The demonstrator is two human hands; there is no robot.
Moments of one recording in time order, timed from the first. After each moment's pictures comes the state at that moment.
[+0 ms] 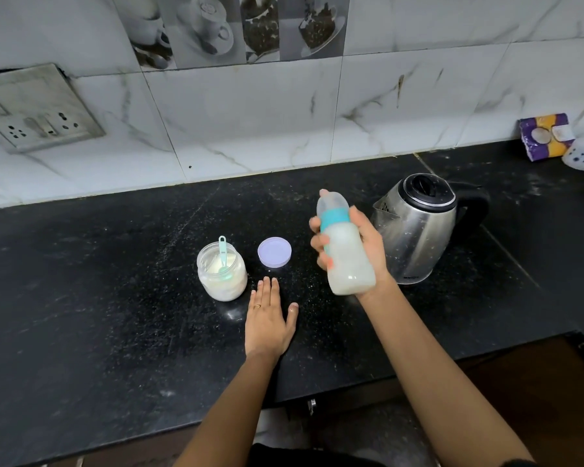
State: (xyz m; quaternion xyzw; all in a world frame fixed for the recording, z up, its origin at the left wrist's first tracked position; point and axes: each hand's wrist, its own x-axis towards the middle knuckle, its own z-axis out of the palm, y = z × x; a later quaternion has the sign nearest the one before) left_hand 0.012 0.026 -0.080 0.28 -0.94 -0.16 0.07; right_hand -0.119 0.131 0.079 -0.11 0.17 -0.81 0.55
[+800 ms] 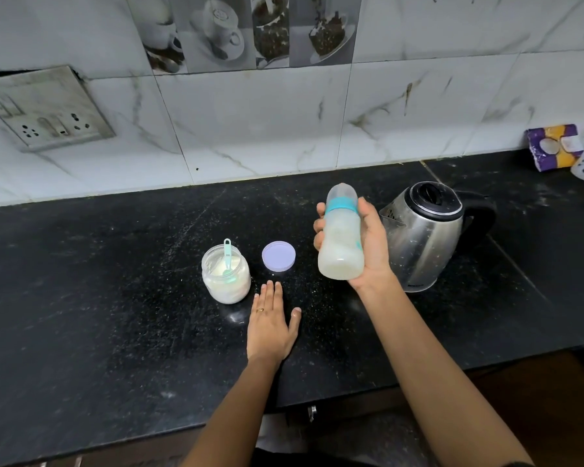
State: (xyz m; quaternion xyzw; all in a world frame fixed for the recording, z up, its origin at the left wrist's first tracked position) left_hand 0.012 0.028 -0.077 0.28 -0.94 -0.17 0.08; right_hand -0.122 0.118 0.093 -0.10 0.22 -0.85 0.47
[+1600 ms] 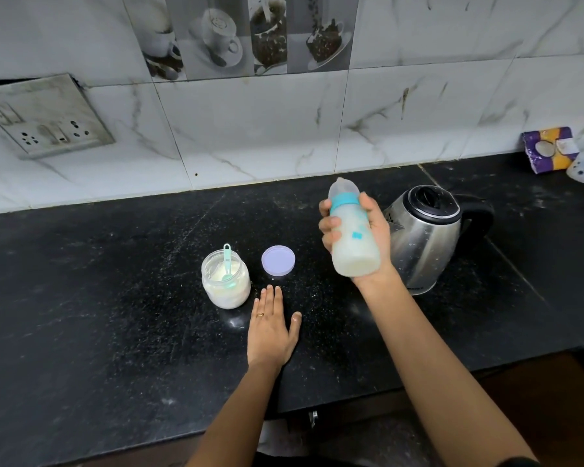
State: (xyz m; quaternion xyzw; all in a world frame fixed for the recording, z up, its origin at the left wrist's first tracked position) left_hand 0.012 0.026 -0.082 0.28 -0.94 -0.18 0.09; right_hand -0.139 0.117 0.100 -0.15 0.10 -0.81 0.56
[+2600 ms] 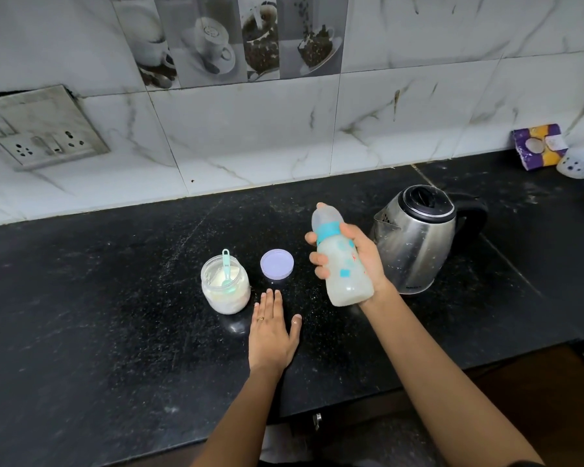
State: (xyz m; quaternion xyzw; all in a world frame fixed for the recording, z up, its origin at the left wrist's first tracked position) left_hand 0.013 0.026 -0.079 0.28 -0.94 -0.19 0.09; right_hand -0.118 0.121 0.080 -0.13 0.25 -0.81 0.51
